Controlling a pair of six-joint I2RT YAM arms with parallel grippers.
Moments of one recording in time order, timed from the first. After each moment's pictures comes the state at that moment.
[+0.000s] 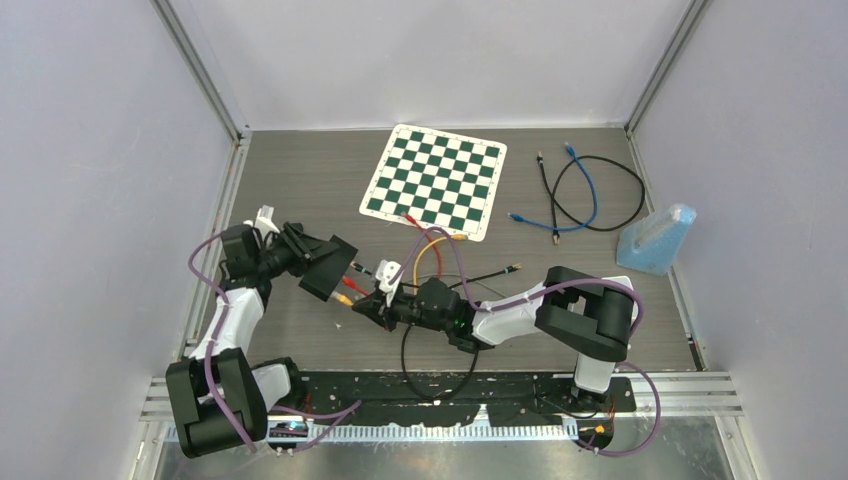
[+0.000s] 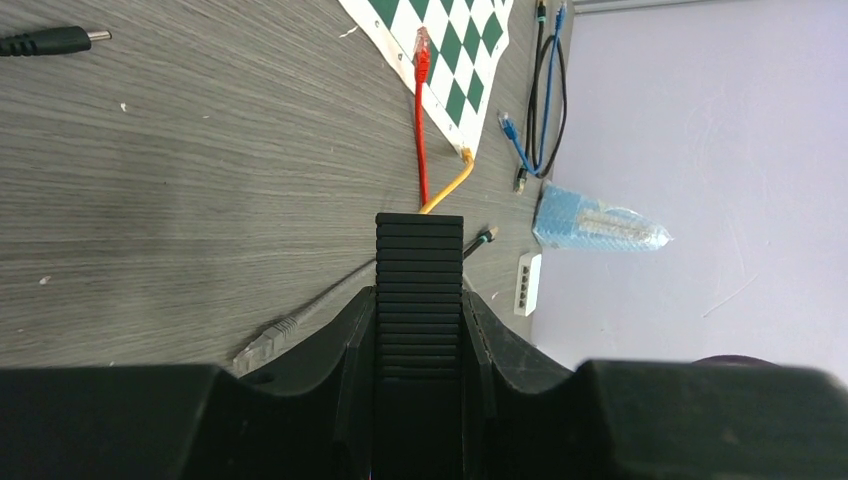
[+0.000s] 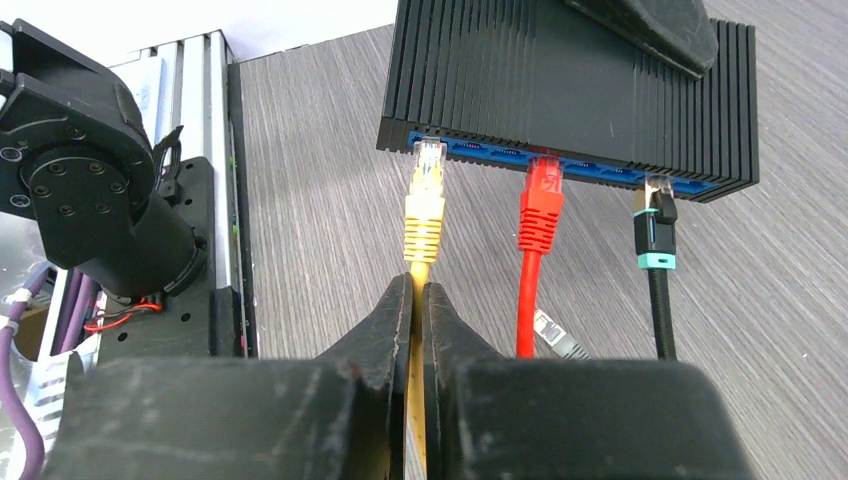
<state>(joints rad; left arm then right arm) 0.24 1.10 0.49 0.01 0.83 -0.80 1.20 1.79 0.75 0.98 -0.07 0.10</state>
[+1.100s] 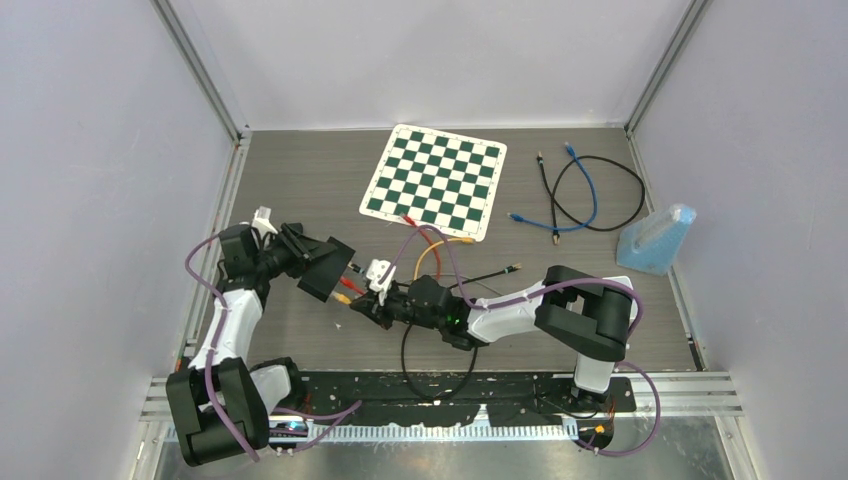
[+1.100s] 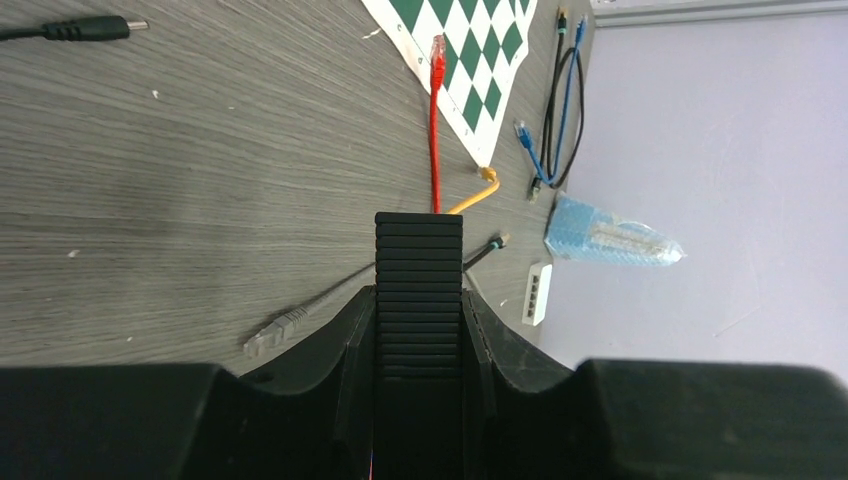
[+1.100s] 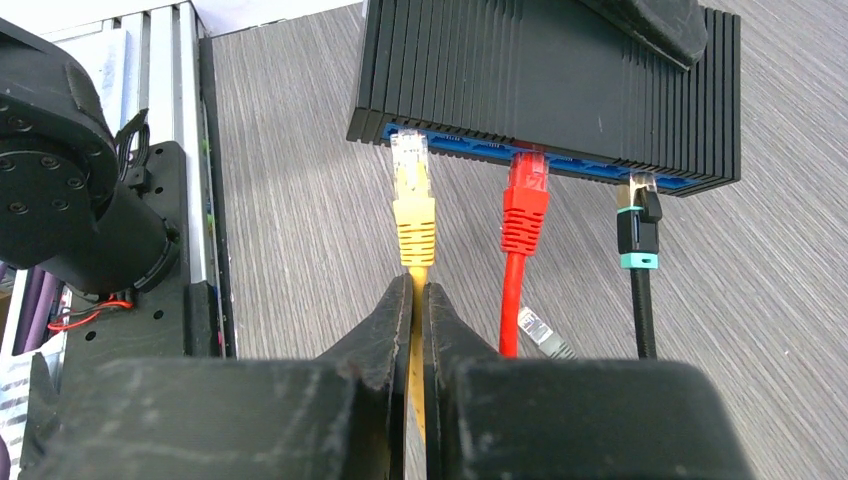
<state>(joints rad) 0.24 1.06 0.51 -0.08 0.79 -0.79 1.20 1.79 0.78 0.91 -0.05 0.05</state>
